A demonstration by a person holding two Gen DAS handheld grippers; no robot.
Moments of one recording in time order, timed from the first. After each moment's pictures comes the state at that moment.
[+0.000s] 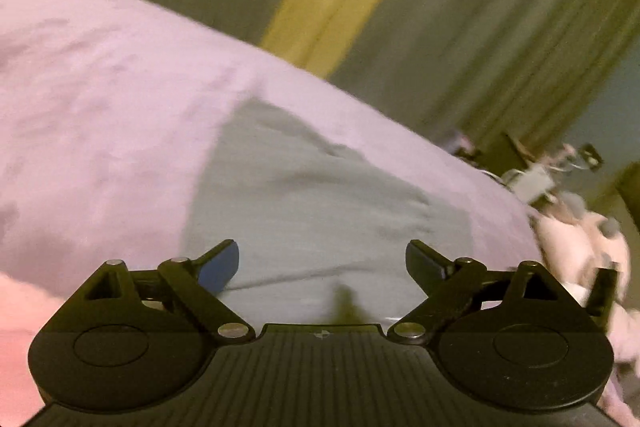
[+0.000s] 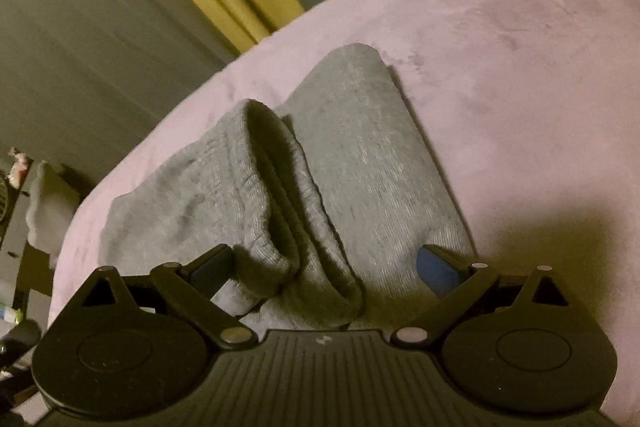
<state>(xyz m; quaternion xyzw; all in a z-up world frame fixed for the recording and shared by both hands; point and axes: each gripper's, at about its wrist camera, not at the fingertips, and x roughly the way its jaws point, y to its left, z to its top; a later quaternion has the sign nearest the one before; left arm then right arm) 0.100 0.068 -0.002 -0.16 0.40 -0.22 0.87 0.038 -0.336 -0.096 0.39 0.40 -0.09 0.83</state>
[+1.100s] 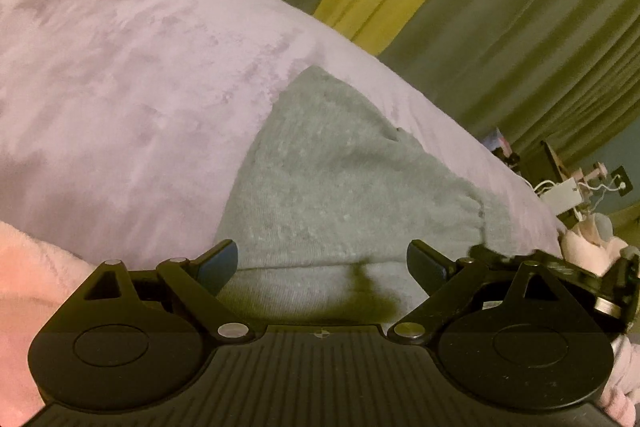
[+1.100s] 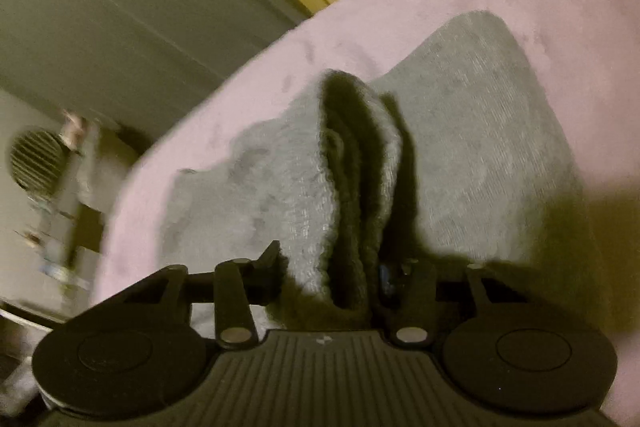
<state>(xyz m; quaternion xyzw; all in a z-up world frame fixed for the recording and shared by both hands) 0.113 0.081 -0.025 -0.19 0.46 -0.16 0.85 0.091 -0.328 -0.096 0.45 0.39 0.05 0.80</state>
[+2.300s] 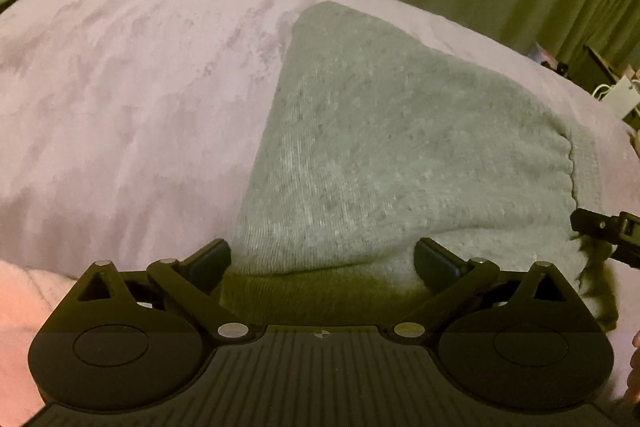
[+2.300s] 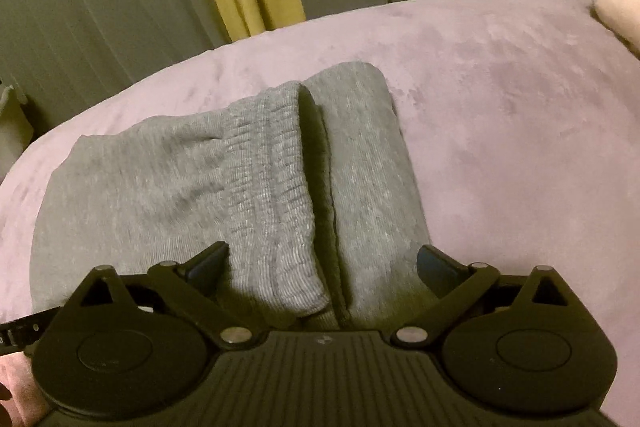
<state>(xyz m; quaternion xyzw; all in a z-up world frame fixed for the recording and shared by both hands) 0.118 0.024 -0.066 -0.02 0.48 -0.13 0.87 0.063 -0.313 -0.096 0.23 0.42 -0.11 0.87</state>
